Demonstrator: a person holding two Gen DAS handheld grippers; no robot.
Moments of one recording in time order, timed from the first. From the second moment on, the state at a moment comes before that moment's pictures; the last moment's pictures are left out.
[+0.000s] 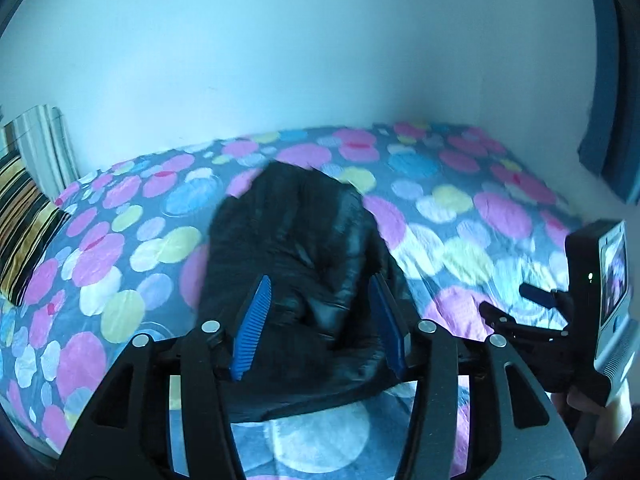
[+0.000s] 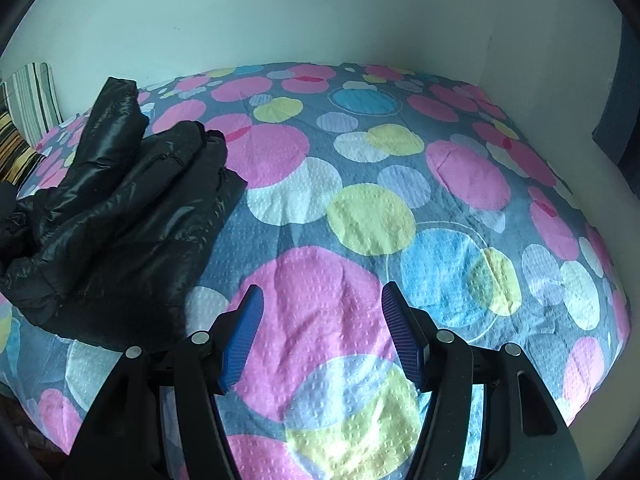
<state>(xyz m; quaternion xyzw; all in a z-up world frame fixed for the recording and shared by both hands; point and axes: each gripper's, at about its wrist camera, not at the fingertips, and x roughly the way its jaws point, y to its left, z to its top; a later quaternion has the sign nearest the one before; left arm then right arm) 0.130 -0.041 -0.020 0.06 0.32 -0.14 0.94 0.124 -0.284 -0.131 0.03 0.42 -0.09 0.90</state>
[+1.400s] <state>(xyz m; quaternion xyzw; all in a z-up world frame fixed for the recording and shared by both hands) 0.303 0.045 -0.108 -0.01 0.42 -0.14 0.90 0.274 -0.194 -0.116 -0.01 0.45 -0.02 0.89</state>
